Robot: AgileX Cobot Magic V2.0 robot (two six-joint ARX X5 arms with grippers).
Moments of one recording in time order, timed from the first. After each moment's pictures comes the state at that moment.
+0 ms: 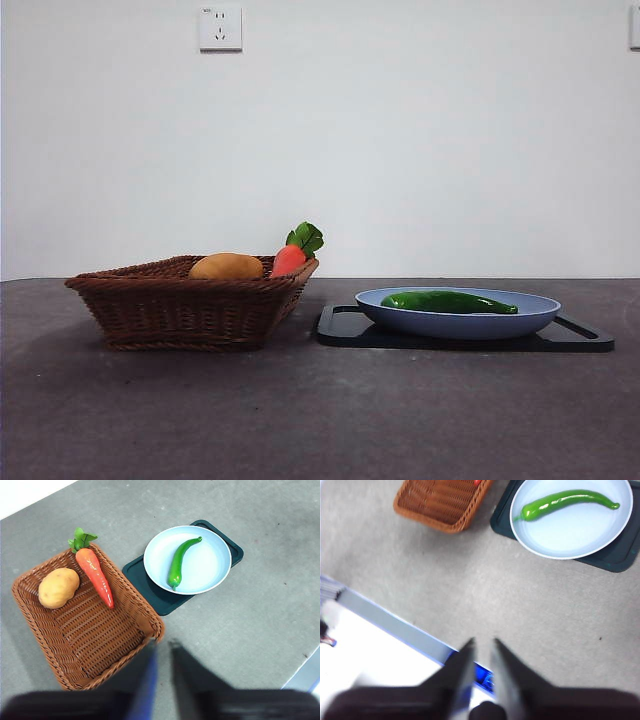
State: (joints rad) left arm -0.78 1.13 1.49 -1.02 -0.13 -0.03; right arm 0.25 0.92 1.34 -1.35 -0.39 -0.04
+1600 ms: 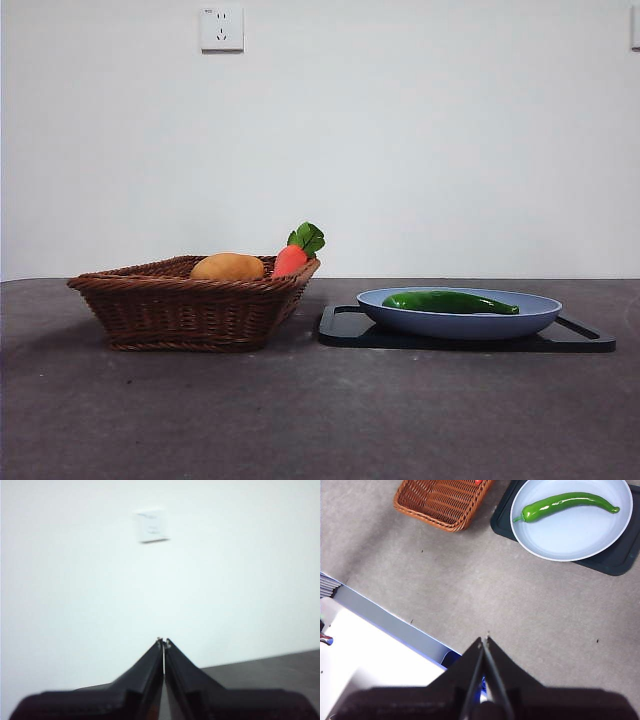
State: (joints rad) left arm -0.17 0.63 0.86 -0.06 -0.13 0.12; right arm 0.25 0.92 1.34 -1.35 -0.39 -0.06
